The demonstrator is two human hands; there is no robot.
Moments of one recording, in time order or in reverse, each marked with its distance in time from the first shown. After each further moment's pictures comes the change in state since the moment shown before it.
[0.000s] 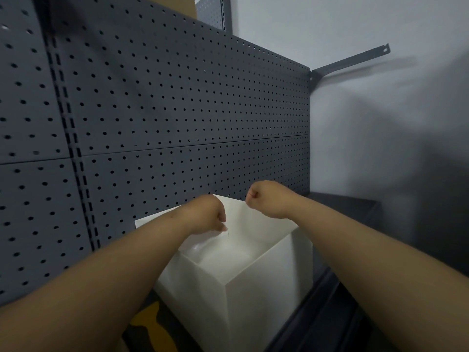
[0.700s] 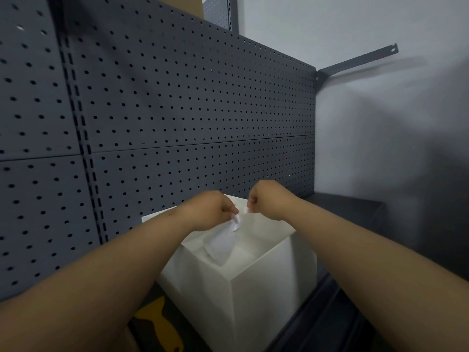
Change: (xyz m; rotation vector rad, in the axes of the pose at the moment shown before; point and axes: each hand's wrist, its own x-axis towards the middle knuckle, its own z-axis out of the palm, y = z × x) left_hand -0.014 0.001 -0.007 -0.174 0.083 0.073; right_hand 0.007 -0.007 0.008 -0.191 -0.017 -0.057
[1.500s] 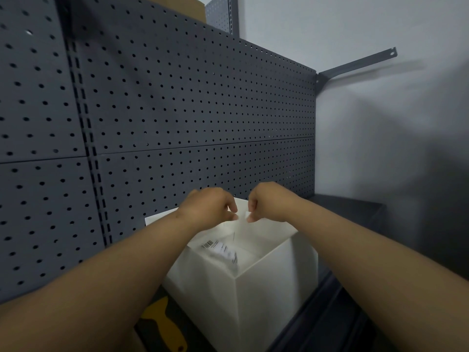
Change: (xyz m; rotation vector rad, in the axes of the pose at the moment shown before) left_hand -0.003 0.005 -0.003 0.196 0.124 -0.057; right_hand -0.009 -0.008 -0.005 -0.045 -0.040 0.004
